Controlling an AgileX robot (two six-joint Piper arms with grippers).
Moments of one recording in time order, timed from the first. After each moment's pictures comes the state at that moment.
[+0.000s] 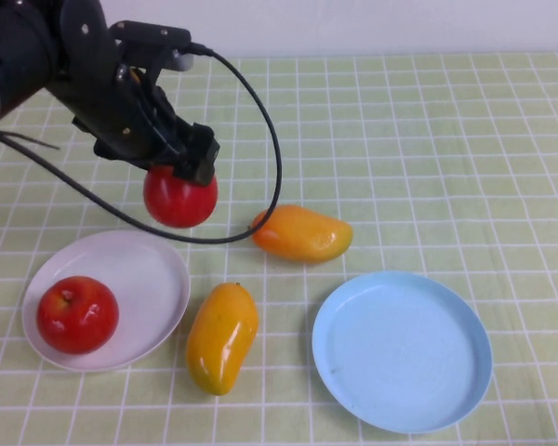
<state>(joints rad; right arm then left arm) 0.04 -0.01 0.03 0.20 0.35 -0.16 -0.35 1.83 -1.63 -0.13 0.96 0.17</state>
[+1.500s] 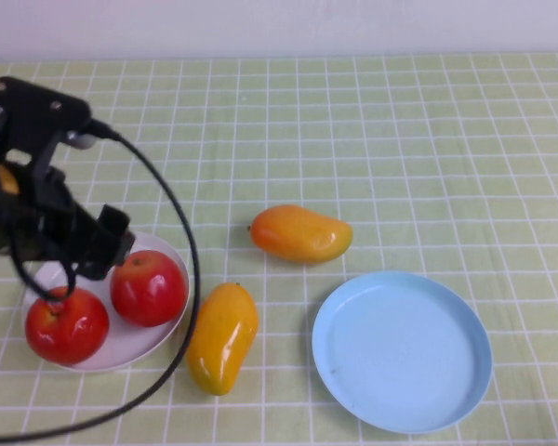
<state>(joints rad) 0.04 -0.01 0.03 0.20 0.35 -0.16 -0.34 1.29 -1.04 0.01 0.76 0.14</state>
